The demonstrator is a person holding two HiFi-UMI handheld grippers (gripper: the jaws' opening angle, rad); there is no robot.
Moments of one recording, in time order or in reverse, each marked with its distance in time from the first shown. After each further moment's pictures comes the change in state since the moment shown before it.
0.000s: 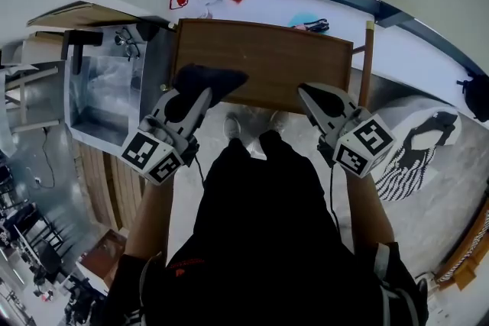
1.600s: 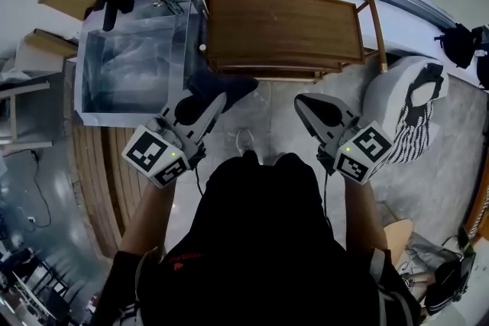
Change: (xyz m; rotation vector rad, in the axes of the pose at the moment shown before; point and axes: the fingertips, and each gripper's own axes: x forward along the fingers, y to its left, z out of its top) left arm -0.281 -0.013 -0.043 0.071 -0.080 -0.298; right arm 0.037 0.312 -0.101 -0.085 -0.042 -0.136
